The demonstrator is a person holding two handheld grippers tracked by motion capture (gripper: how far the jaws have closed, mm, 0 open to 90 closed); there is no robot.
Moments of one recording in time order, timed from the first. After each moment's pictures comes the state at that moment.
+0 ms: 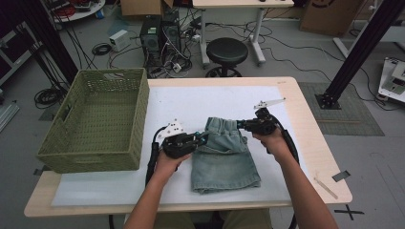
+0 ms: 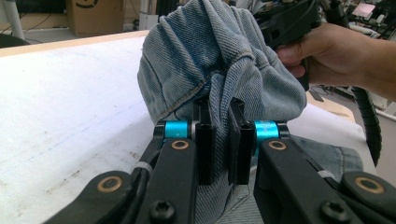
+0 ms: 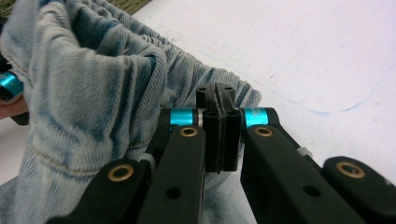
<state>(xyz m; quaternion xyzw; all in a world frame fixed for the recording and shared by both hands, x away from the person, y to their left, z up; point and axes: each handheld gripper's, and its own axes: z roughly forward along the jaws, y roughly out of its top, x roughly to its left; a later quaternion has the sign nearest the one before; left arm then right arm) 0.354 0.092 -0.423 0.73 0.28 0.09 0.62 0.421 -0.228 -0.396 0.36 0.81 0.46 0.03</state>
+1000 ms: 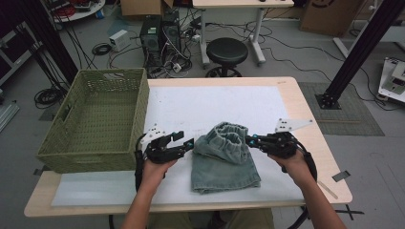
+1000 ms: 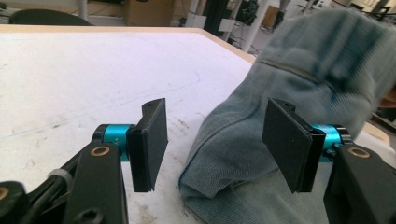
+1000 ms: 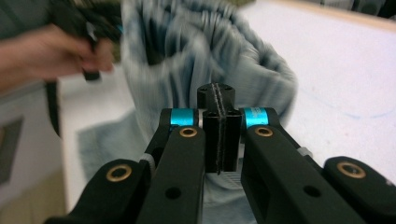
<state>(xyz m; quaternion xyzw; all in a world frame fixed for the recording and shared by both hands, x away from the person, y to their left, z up) 0.326 0.130 -0.421 0.69 0.38 0.12 0.60 0.336 -0.262 -0.379 0.26 0.80 0.54 0.06</state>
